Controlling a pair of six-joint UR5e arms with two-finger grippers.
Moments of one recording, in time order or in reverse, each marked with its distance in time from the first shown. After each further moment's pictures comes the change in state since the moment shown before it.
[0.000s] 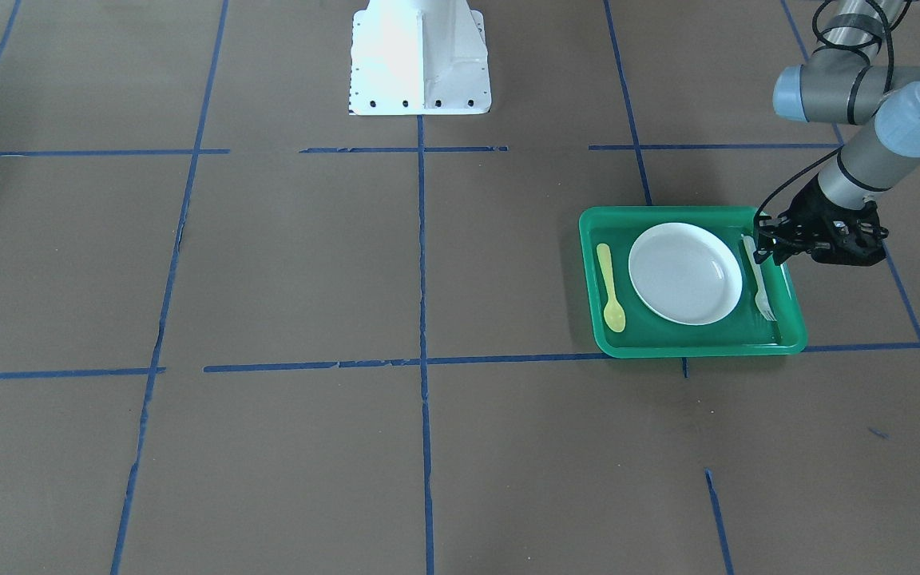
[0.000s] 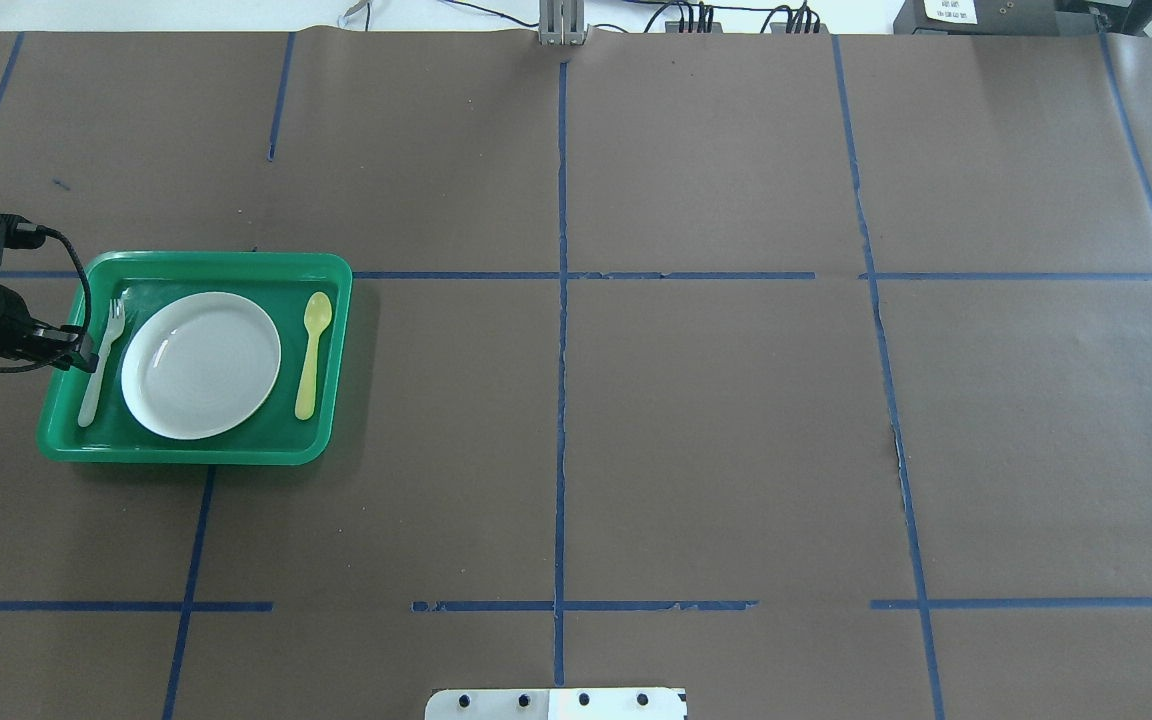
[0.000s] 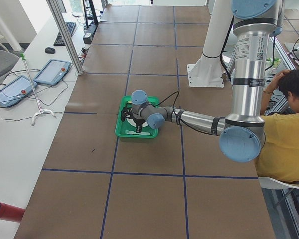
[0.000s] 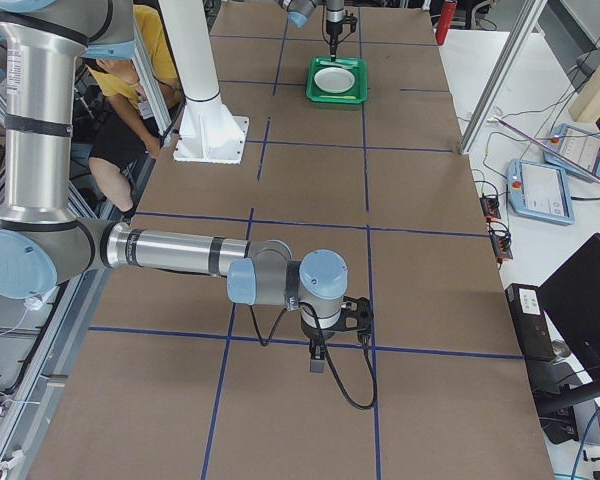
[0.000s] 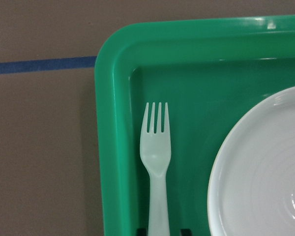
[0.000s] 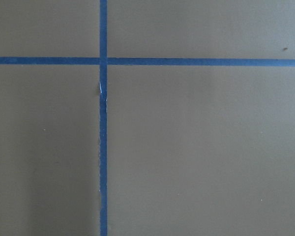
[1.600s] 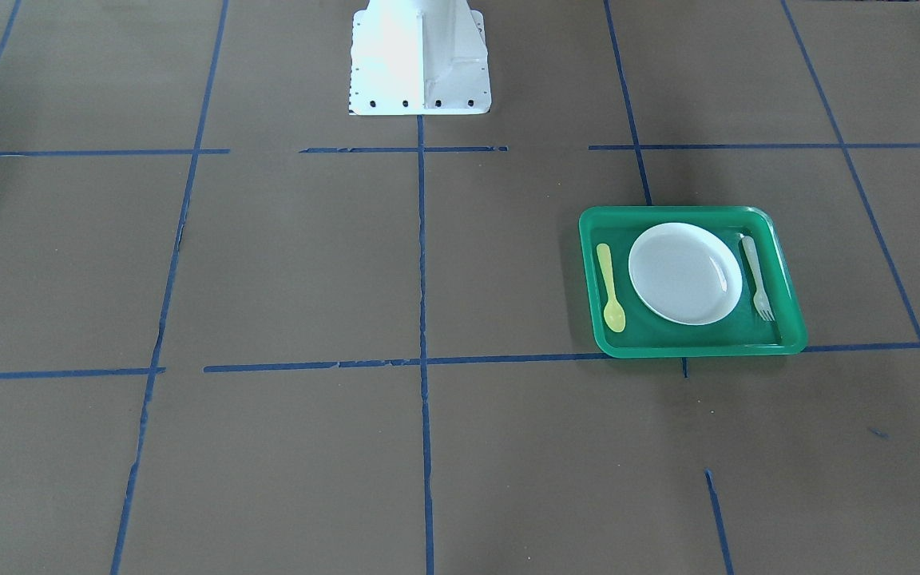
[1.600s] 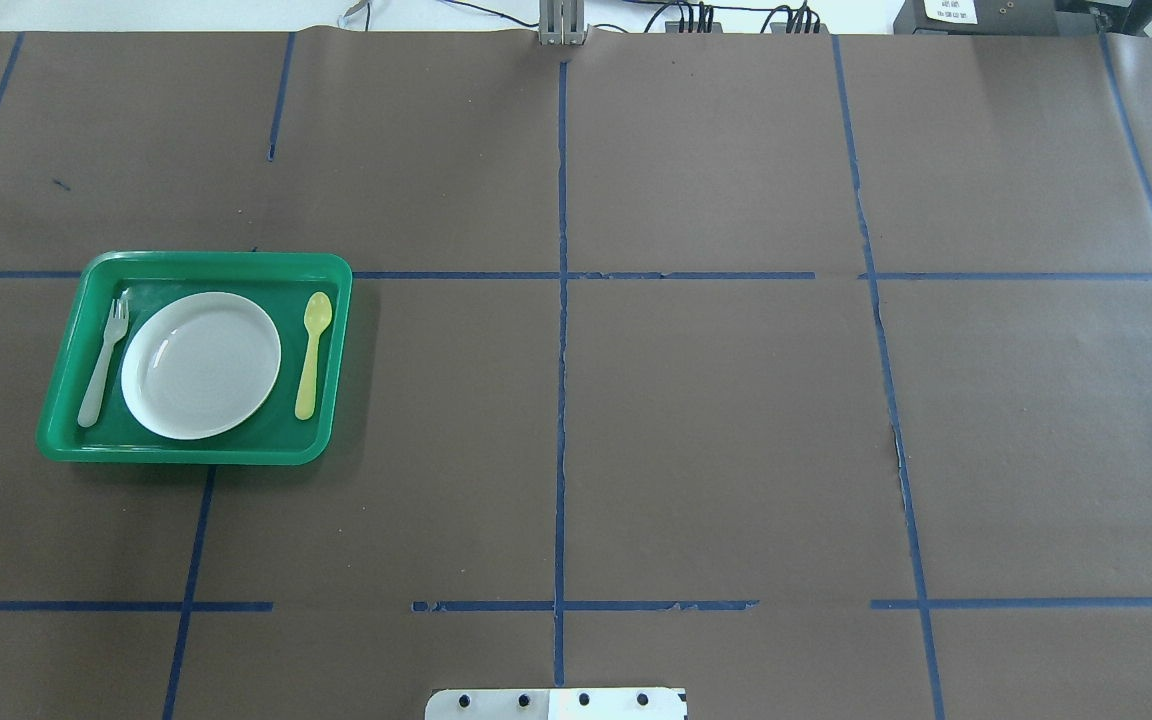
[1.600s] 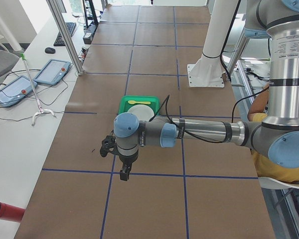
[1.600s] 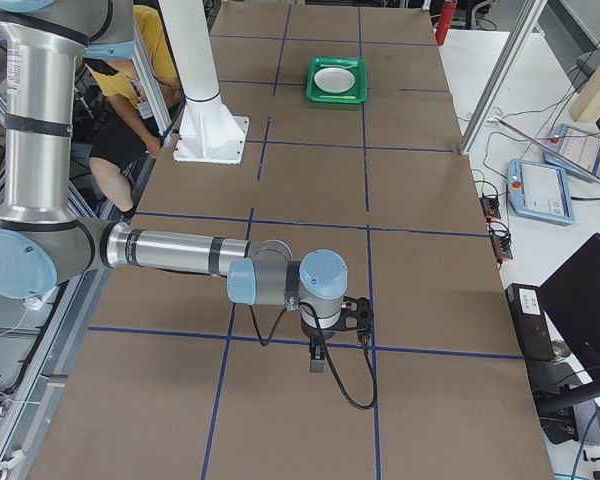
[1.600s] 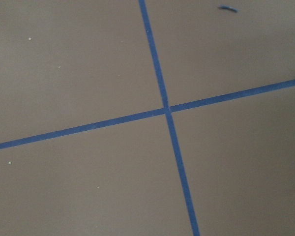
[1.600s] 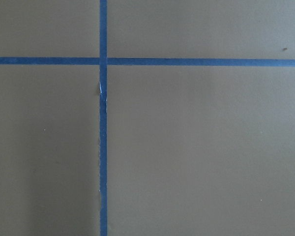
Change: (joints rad) left arm -0.668 0.070 -0.015 0.526 -0.123 0.946; right arm 0.000 0.000 0.000 0.000 0.000 0.000
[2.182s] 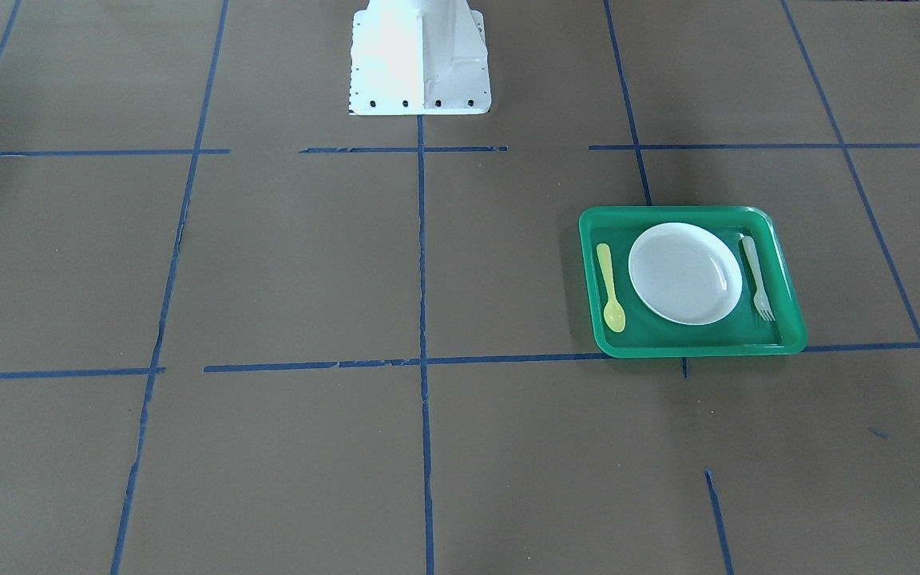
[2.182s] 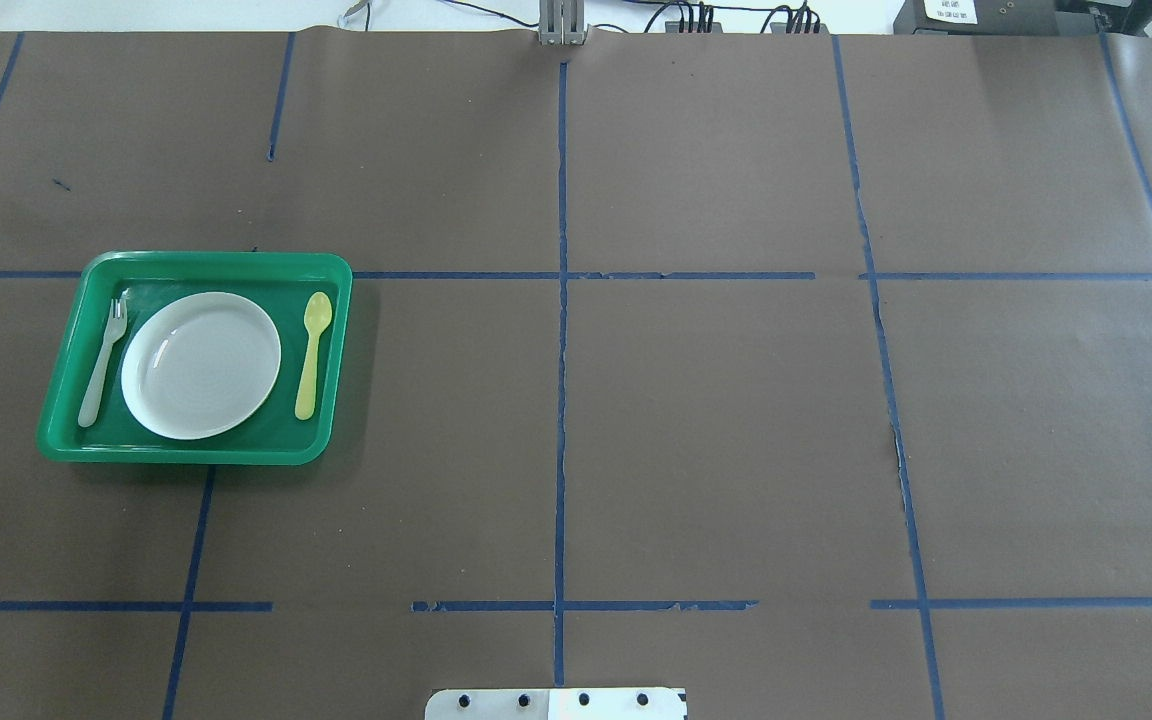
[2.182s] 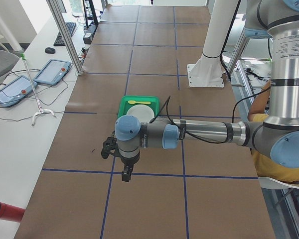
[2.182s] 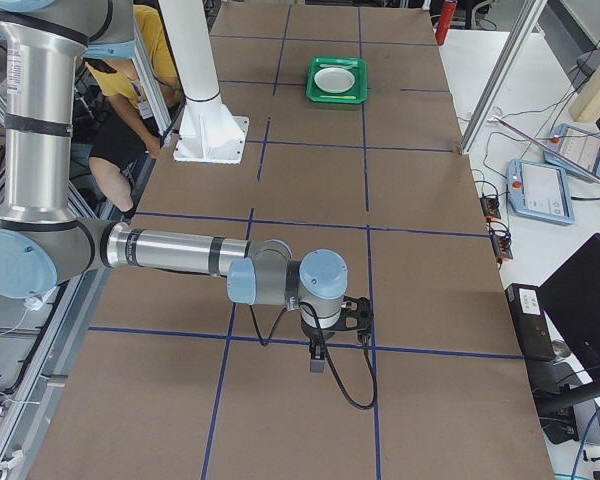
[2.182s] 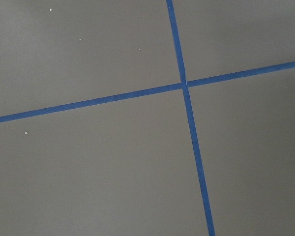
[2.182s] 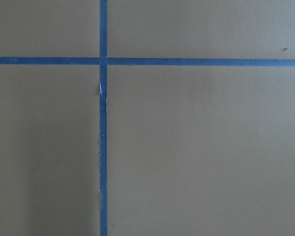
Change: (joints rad) left arm -0.007 0.003 0.002 0.003 -0.017 0.009; right arm 0.000 0.000 0.000 0.000 0.000 0.000
